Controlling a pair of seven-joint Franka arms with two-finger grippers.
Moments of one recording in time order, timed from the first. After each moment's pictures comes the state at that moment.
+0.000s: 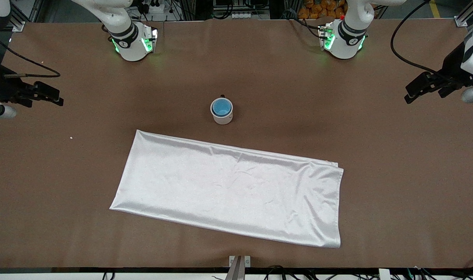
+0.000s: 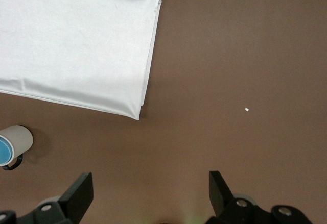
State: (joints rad) left arm -0.22 -0.07 0.10 -1.62 0.01 1.62 -0.29; right arm -0.14 0.00 0.11 -1.64 0.04 1.53 -0.05
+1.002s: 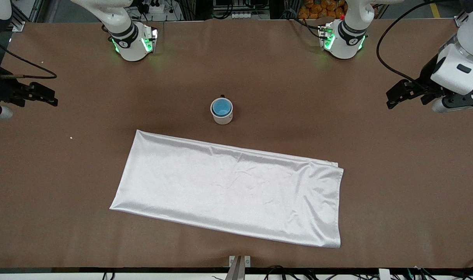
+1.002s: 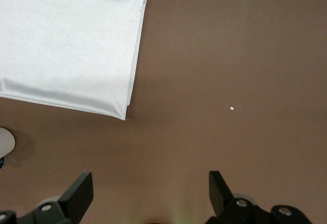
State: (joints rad) left arm -0.10 -0.01 -0.09 -1.60 0.01 1.63 -0.30; right arm -0.11 0.00 0.07 -1.64 -0.01 1.53 -0.05
